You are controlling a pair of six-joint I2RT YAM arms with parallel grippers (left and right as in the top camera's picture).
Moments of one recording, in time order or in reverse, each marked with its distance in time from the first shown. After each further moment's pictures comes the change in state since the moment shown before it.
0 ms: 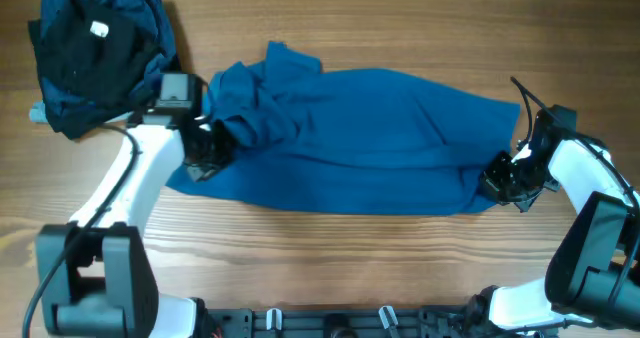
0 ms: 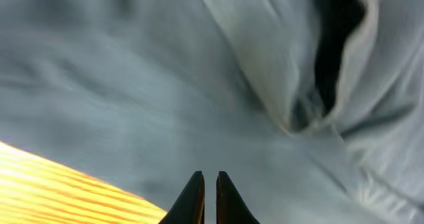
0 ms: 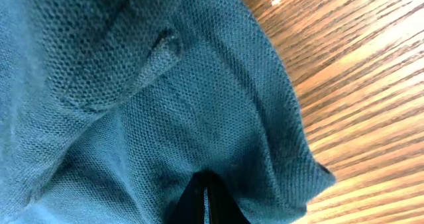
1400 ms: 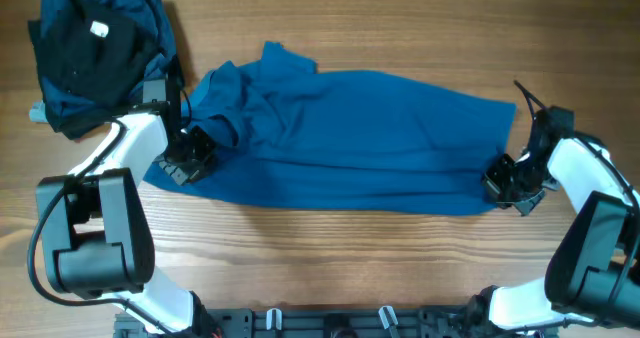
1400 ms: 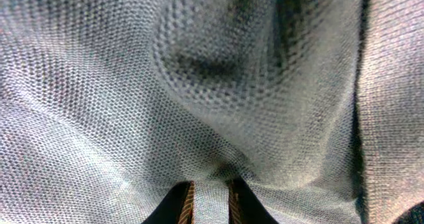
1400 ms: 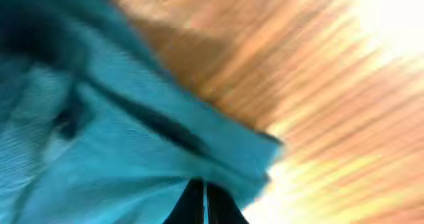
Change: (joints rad) left arm 0.166 0.194 0.005 0.056 -0.030 -0.016; right arm 0.006 0.006 0.015 -0.071 0.113 0.105
